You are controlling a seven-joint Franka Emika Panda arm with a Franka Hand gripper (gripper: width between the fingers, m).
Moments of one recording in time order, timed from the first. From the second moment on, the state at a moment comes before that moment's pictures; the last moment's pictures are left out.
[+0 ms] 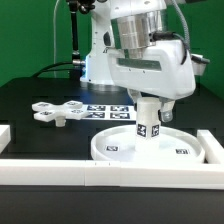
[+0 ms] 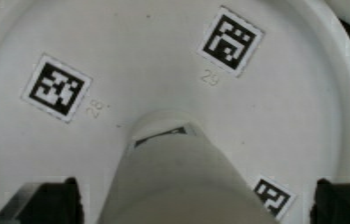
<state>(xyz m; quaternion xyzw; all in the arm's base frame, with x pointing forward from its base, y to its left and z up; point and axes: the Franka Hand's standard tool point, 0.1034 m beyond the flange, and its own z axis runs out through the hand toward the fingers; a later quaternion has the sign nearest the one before) 0.566 0.039 0.070 -0.90 0.44 0.02 0.08</state>
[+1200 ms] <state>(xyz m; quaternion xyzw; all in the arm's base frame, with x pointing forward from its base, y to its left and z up) 0.568 0.036 0.075 -0.98 -0.18 -0.04 0.04</state>
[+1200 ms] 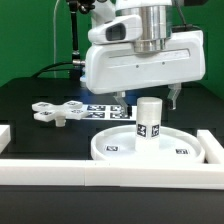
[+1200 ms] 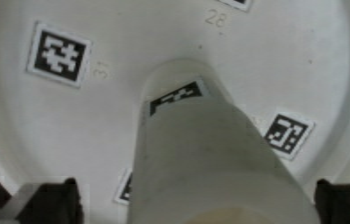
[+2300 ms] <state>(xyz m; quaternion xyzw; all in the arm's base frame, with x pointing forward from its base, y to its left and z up) 0.566 0.045 0.072 -0.82 -0.57 -0.02 -0.02</state>
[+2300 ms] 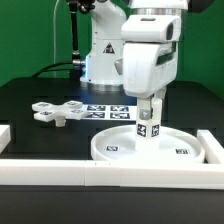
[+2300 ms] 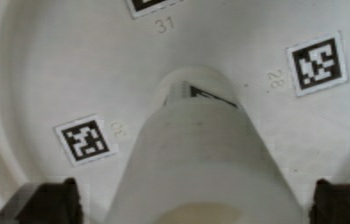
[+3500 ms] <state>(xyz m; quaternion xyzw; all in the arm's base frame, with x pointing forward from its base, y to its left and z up) 0.565 0.042 0.068 -0.70 -0.71 0.00 -0.05</state>
